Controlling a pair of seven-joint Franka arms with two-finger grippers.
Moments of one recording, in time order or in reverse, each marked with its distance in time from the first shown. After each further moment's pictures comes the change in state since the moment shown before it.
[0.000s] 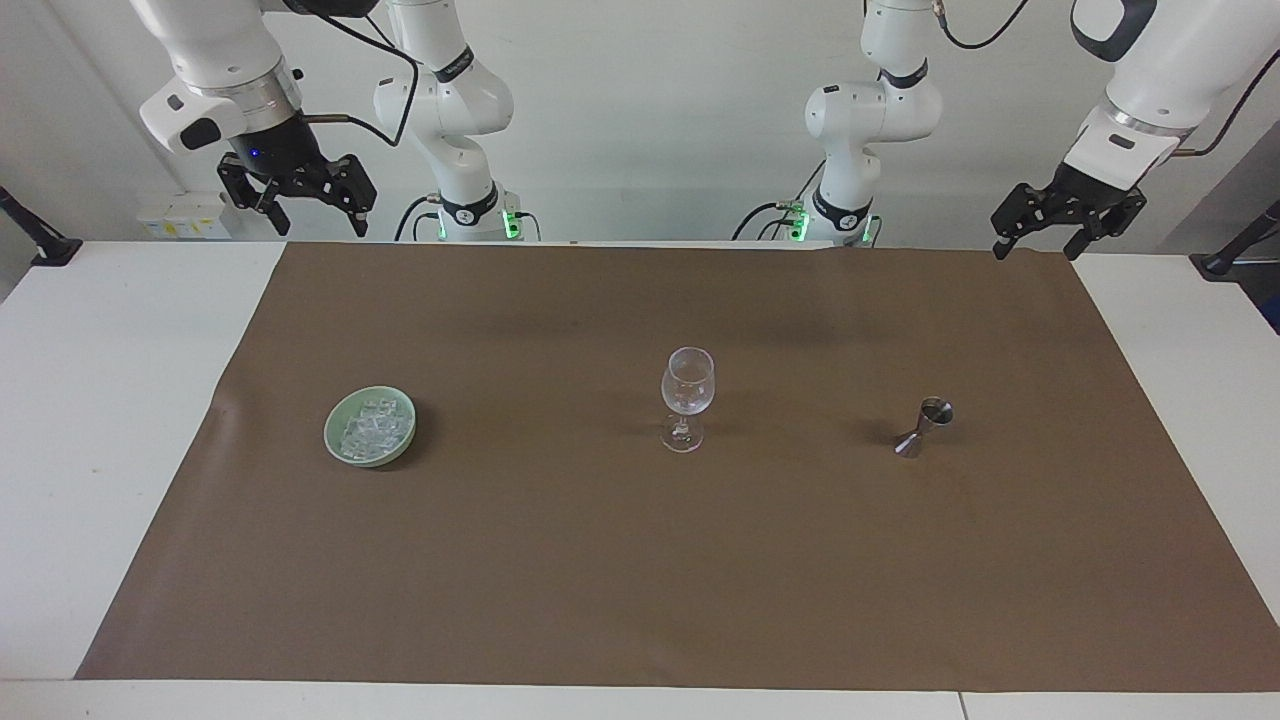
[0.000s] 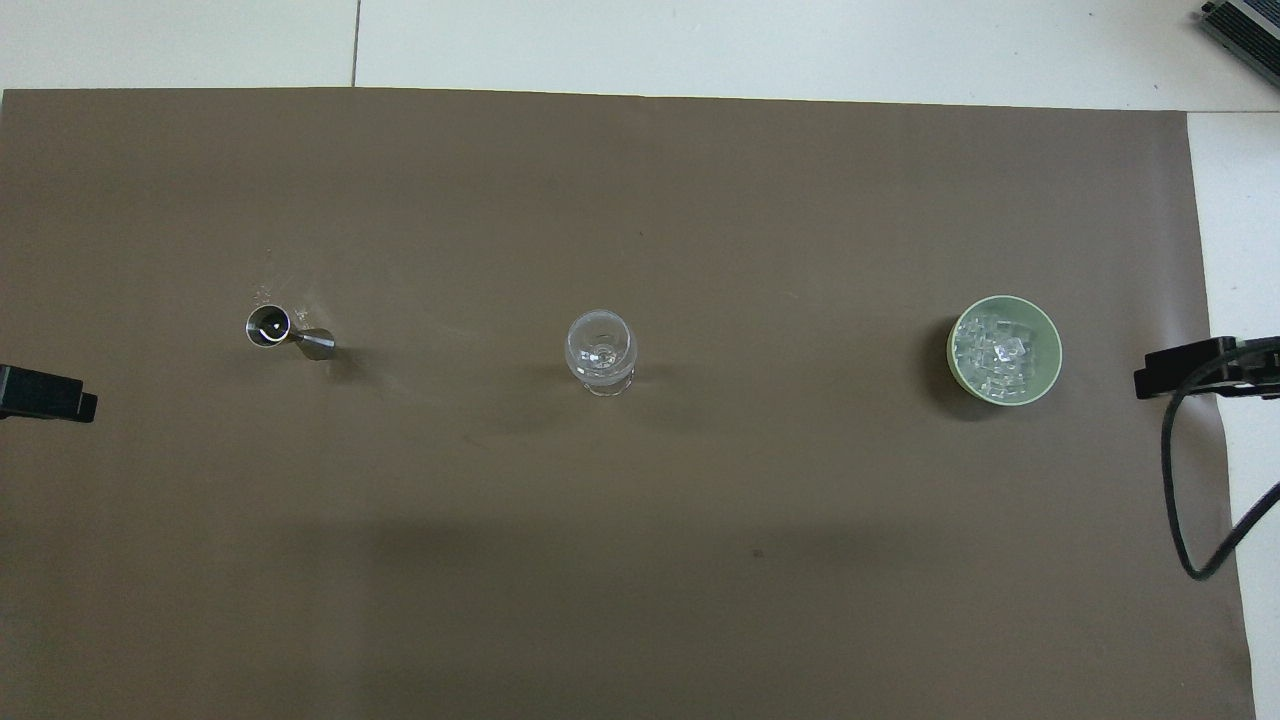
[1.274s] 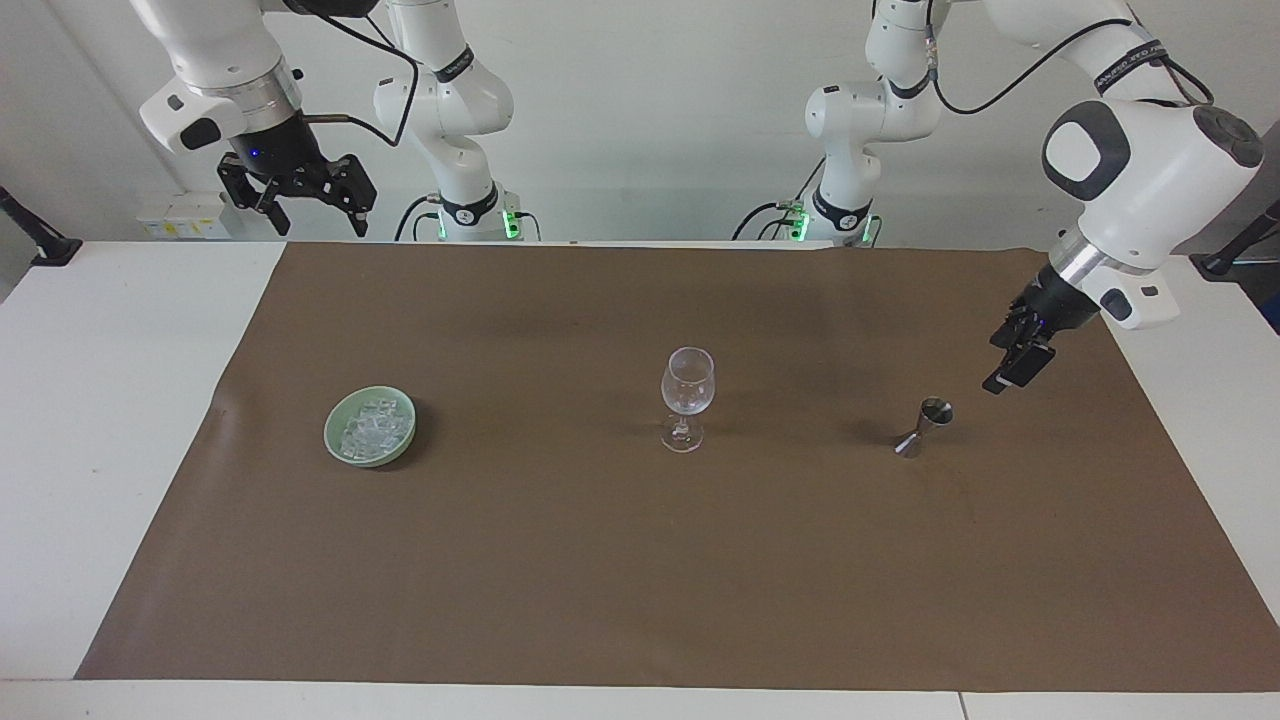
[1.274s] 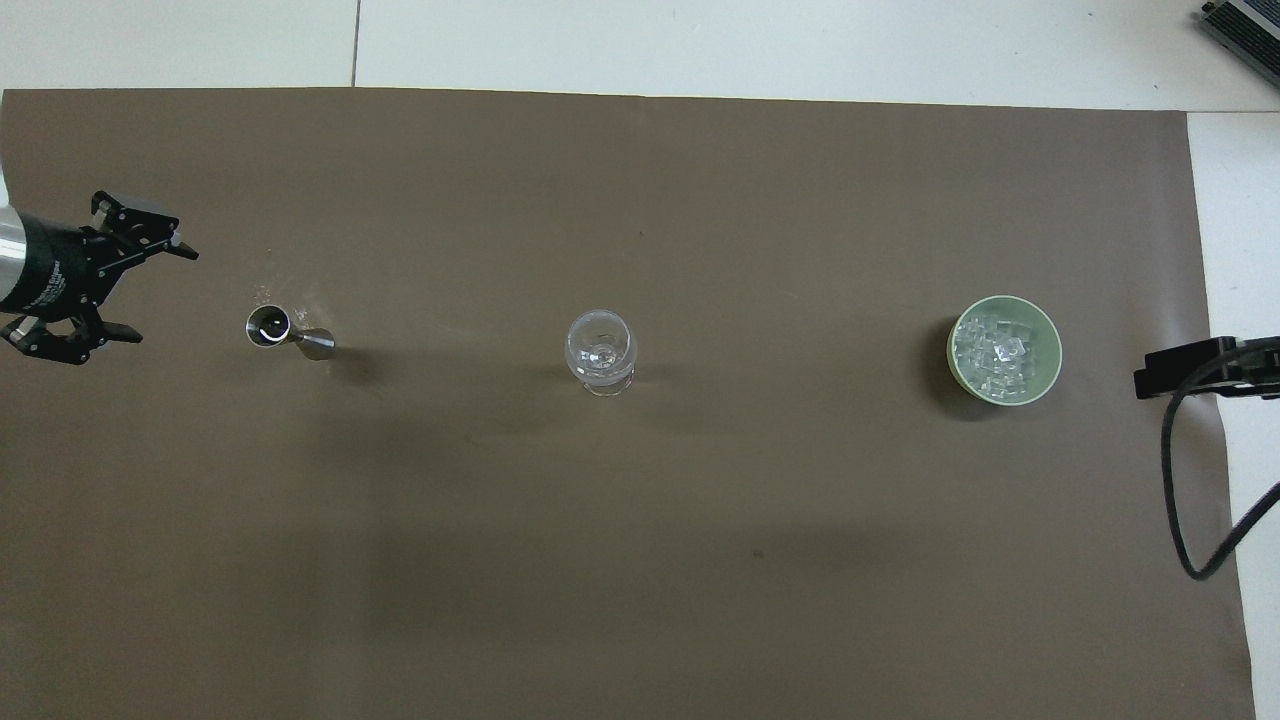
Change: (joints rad) left arm 0.004 0.231 -0.010 -0.010 -0.217 0.234 -0.981; right arm 0.000 0.000 0.000 0.000 0.000 0.000 0.000
